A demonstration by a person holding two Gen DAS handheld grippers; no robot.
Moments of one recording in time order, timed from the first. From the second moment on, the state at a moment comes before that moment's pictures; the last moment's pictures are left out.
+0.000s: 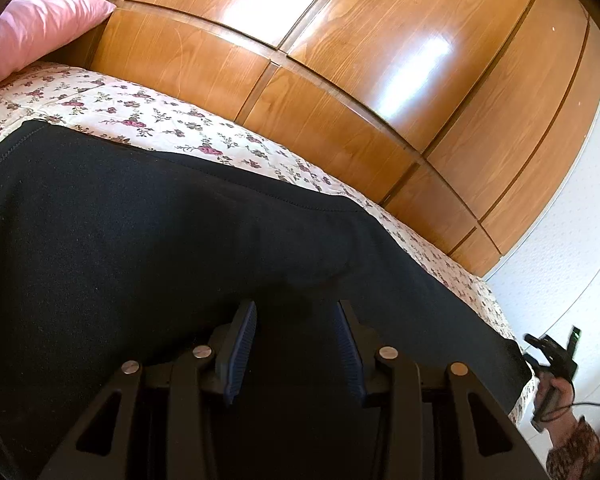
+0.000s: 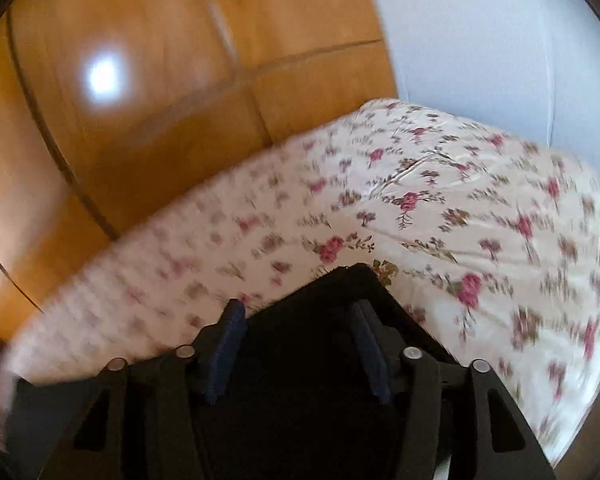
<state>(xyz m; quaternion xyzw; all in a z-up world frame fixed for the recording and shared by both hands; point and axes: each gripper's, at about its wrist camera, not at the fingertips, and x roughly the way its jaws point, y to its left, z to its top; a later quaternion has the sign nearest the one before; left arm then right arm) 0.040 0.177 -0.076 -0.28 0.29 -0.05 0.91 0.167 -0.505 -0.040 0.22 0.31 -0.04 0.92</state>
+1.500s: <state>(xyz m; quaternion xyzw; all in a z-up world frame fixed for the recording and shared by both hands) 0.037 0.175 -0.074 -0.30 0.28 -0.06 0.91 0.109 -0.367 0.029 0.19 0.22 0.10 0.95</state>
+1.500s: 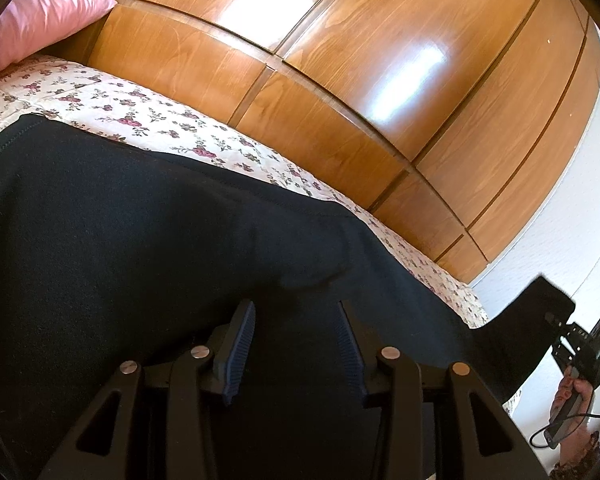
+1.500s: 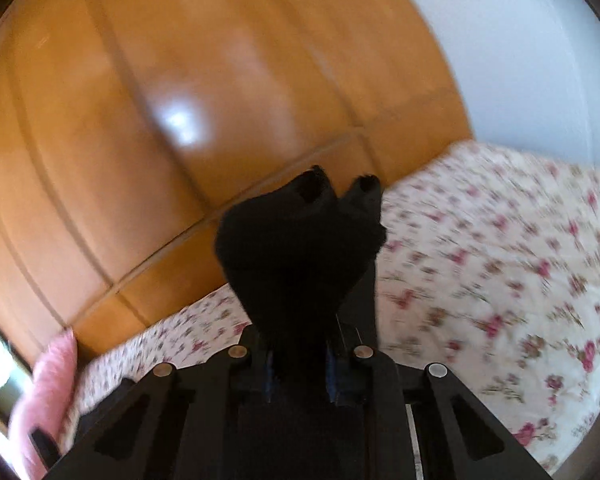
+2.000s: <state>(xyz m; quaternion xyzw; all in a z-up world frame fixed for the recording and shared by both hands) 0.036 0.176 -0.074 -0.31 0.27 -0.07 0.91 0.084 -0.142 -0.063 -0.11 0.30 0.26 0.91</state>
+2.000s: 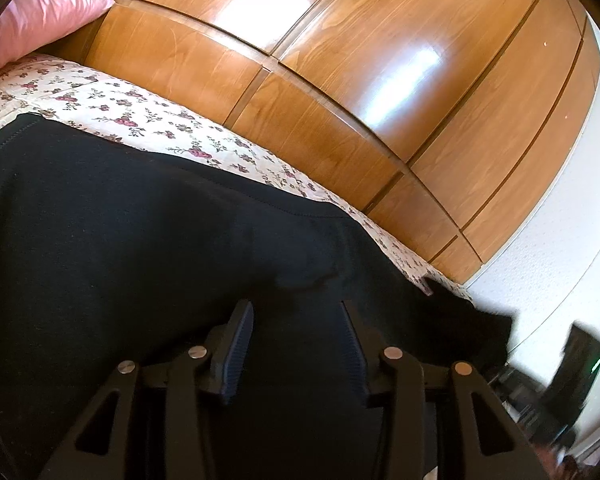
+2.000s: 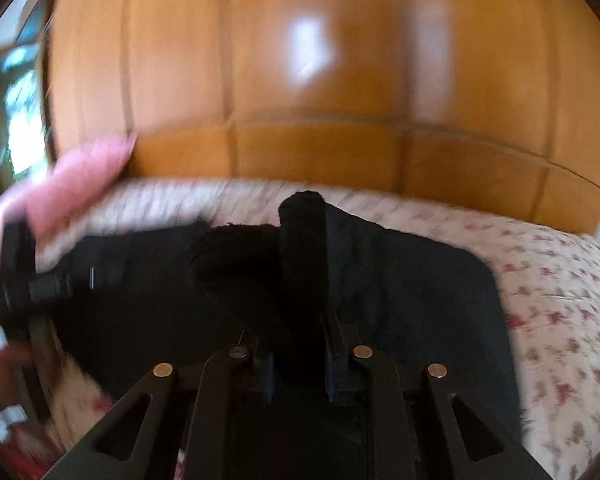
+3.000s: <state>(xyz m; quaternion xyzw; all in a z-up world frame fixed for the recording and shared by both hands) 0.035 0.178 -0.076 -0.31 0.27 -0.07 0.91 0.137 -0.128 -0.084 -0.13 0.33 0.26 0.90</state>
